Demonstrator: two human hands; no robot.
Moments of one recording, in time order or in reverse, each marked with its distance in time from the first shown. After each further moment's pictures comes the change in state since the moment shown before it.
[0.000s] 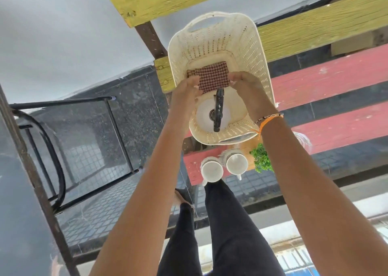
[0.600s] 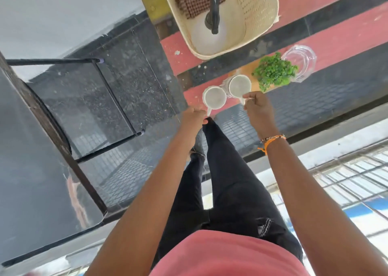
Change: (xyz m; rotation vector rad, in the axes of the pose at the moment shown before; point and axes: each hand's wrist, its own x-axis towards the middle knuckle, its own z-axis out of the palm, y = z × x) left_hand -0.131 -0.176 -0.035 0.297 -0.114 -0.373; right_hand -0.188 0.178 0.011 -0.151 0.294 0.099
